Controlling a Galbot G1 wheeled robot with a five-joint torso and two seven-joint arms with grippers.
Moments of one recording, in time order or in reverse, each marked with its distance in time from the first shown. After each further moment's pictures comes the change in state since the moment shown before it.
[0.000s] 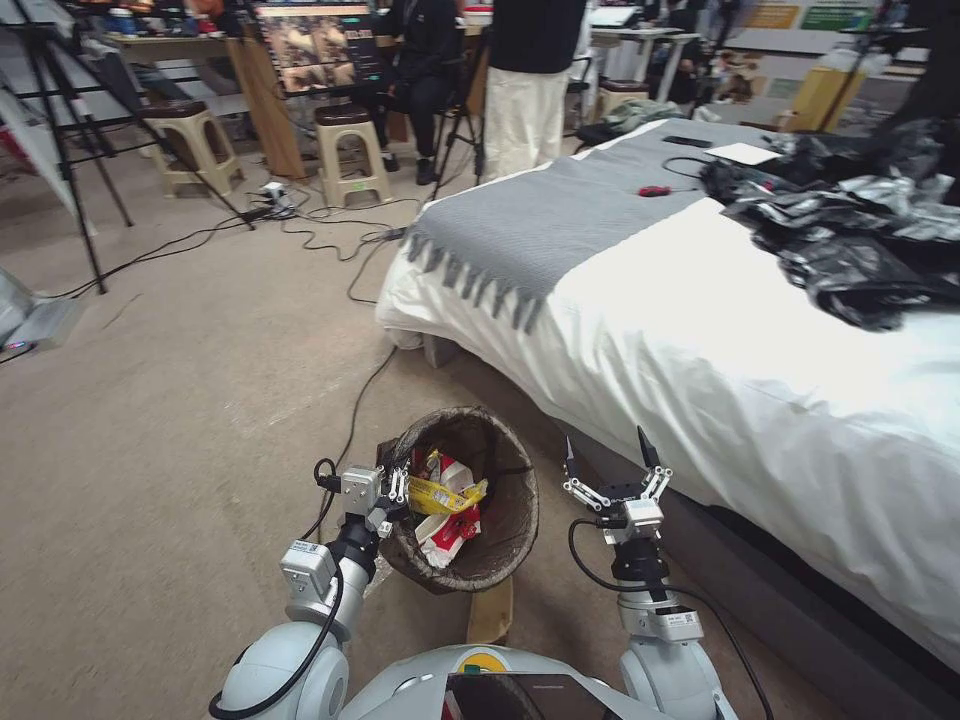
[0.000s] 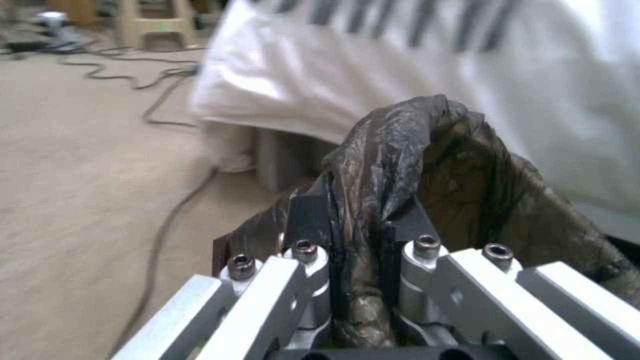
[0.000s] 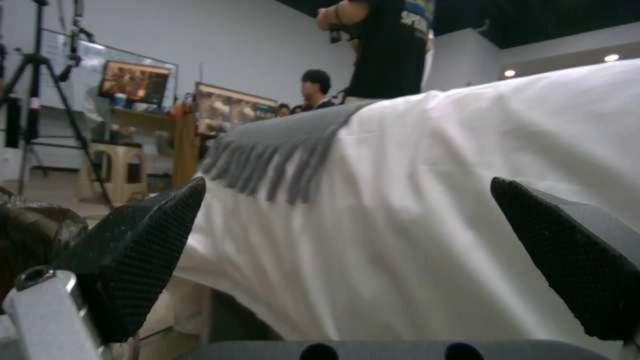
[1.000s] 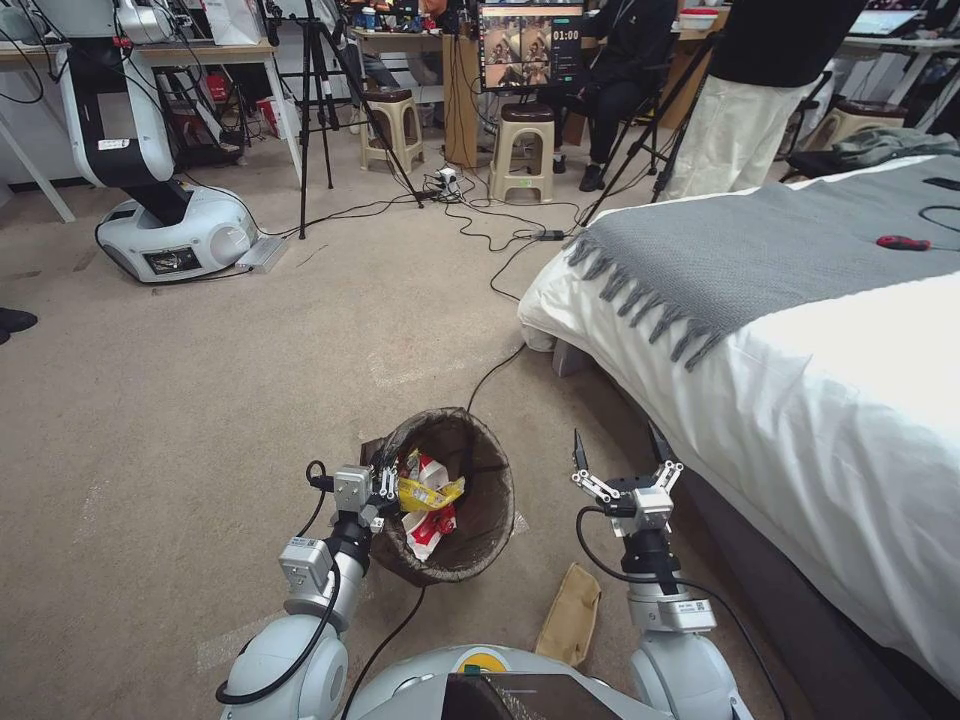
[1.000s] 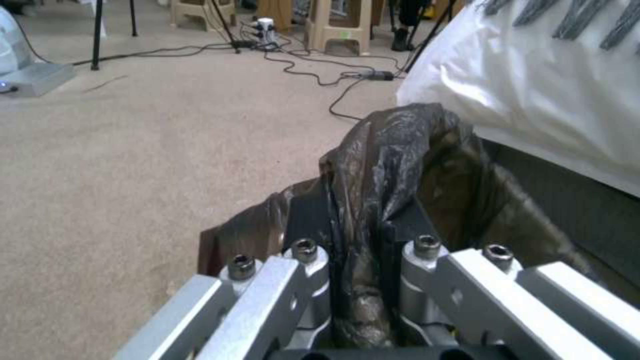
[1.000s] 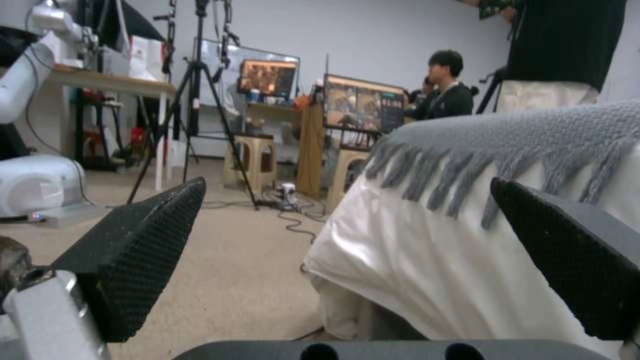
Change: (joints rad) left arm -0.036 -0.003 -0.025 0.070 -0.006 -0.026 -0.040; right arm -0.034 -0.032 0.005 0.104 0.030 -0.171 0.045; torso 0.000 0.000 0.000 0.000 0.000
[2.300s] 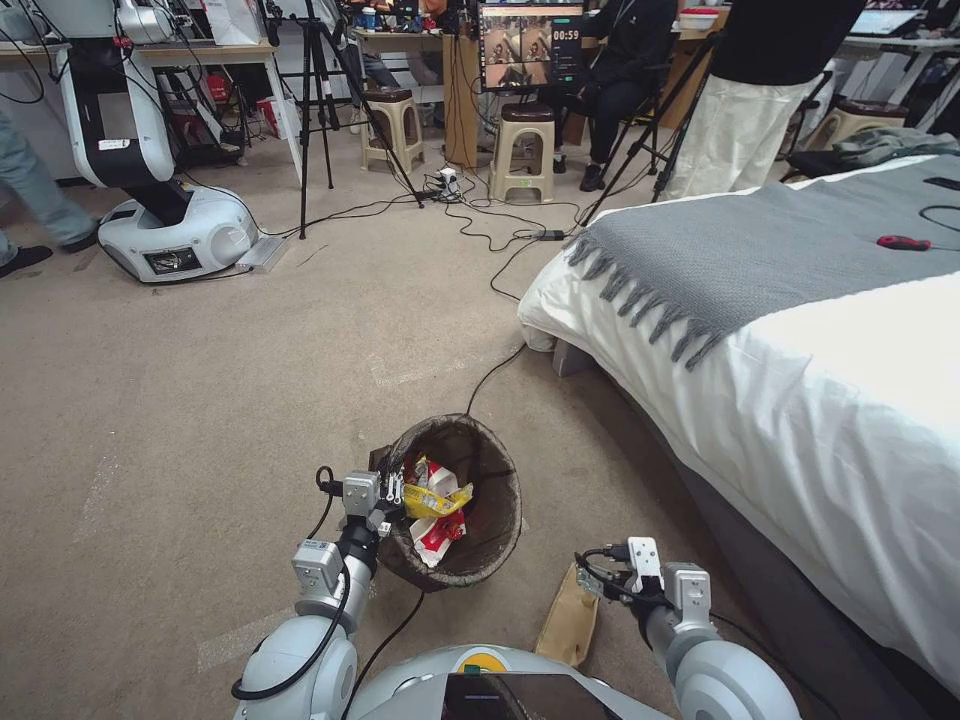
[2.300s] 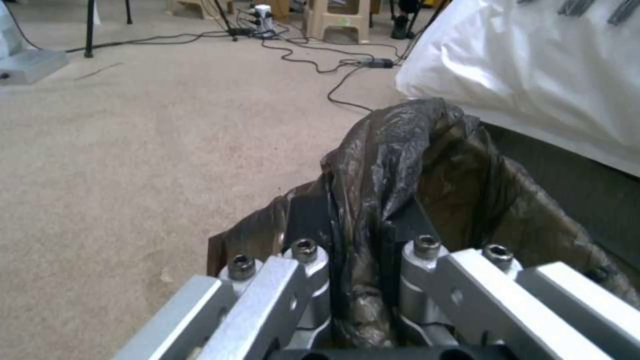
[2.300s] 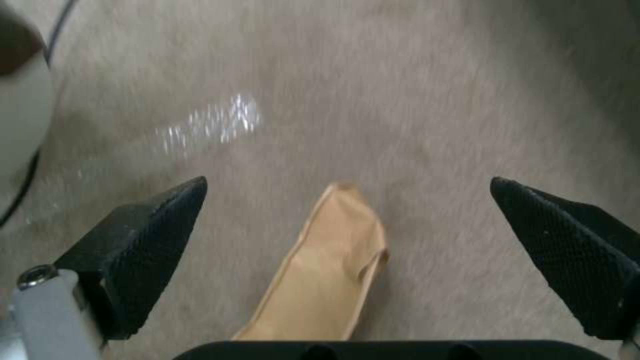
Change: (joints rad) left arm -0.004 -0.004 0.010 0.033 0.011 -0.012 0.000; right arm -0.104 -0.324 -0.066 0.232 0.685 -0.946 0.342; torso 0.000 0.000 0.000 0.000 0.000
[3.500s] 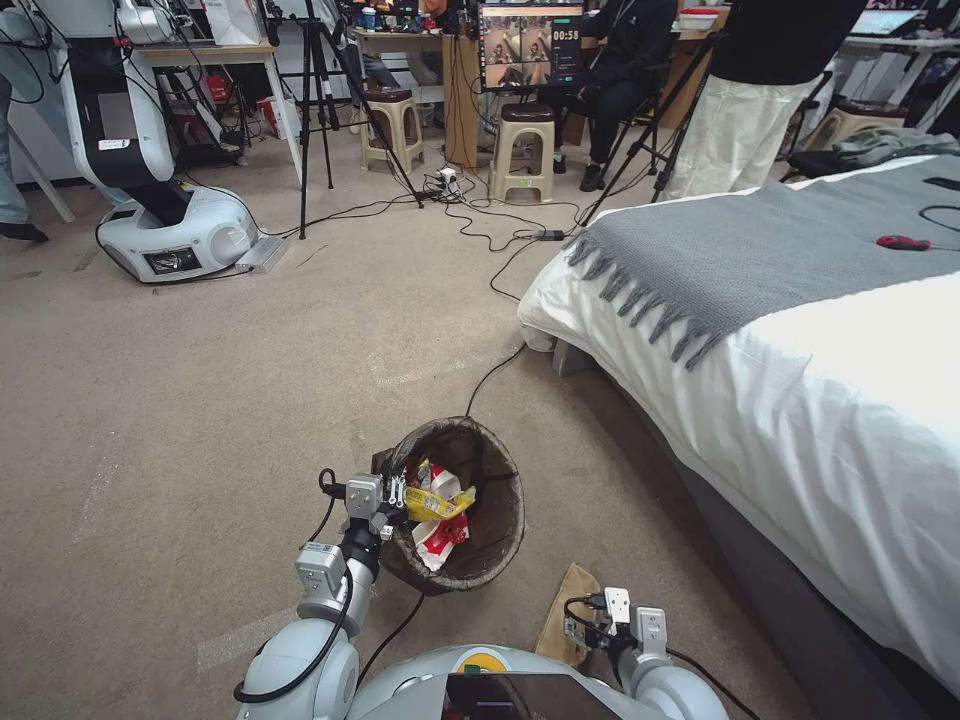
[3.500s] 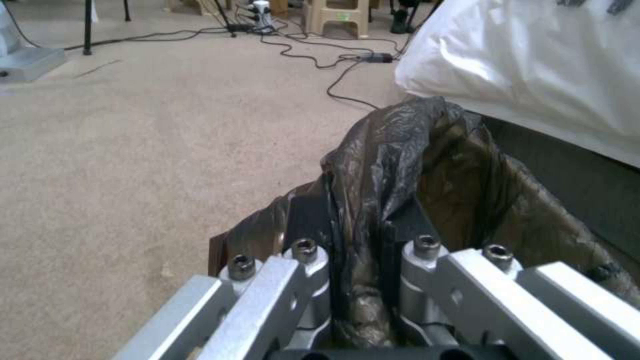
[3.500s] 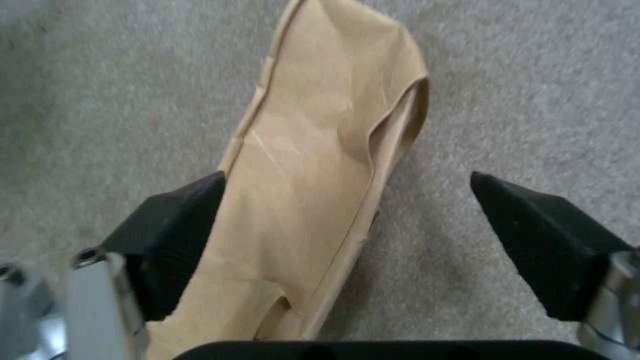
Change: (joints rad) left arm 0.005 -0.008 0.012 0.015 0.023 -0.001 0.003; right arm 0.095 0.112 -0.095 -0.406 0.005 -0.051 -0.087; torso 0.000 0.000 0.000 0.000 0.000
